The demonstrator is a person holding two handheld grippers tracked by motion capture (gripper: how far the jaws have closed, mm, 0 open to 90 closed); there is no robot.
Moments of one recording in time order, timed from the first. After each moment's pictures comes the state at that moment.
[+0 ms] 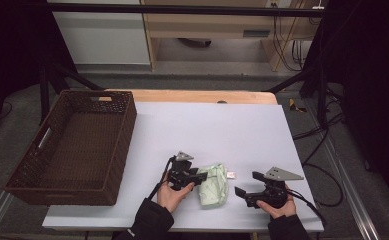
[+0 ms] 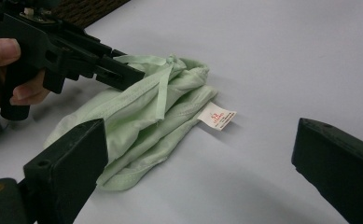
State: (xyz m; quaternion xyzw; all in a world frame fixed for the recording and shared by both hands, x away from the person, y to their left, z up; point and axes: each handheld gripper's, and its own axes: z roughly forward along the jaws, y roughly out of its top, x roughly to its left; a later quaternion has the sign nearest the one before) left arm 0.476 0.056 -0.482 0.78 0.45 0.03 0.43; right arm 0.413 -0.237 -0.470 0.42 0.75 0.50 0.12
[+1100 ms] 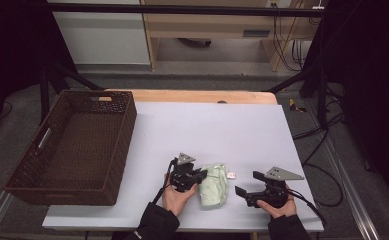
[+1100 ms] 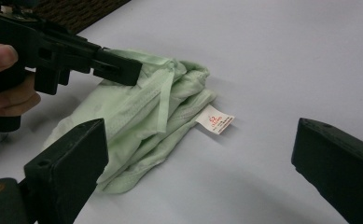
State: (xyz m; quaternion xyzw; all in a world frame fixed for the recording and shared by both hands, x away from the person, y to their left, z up) left arm 0.462 0.047 -0.472 0.76 0.46 0.06 0.46; right arm 0.413 -0.238 -0.469 0.42 0.75 0.50 0.12
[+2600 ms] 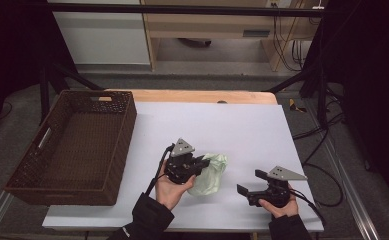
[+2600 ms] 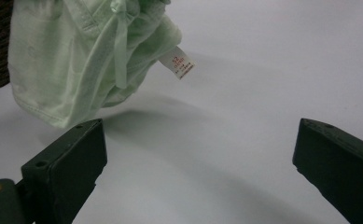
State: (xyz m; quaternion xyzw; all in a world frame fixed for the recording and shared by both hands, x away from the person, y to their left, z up) left arm 0.449 0.059 -0.387 0.78 0.37 0.09 0.50; right arm 0.413 -0.242 -0.466 0.42 0.74 0.51 0.14
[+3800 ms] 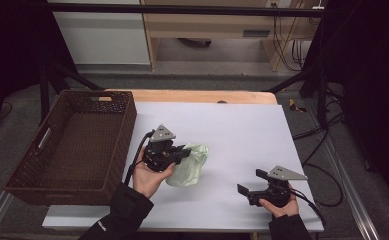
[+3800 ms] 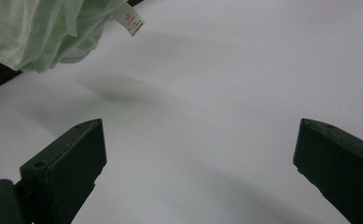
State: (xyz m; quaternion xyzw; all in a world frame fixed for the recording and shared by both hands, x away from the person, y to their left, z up) left arm 0.460 0.107 -0.348 0.80 0.36 0.11 0.47; right arm 0.413 -0.243 -0.466 0.42 0.74 0.51 0.14
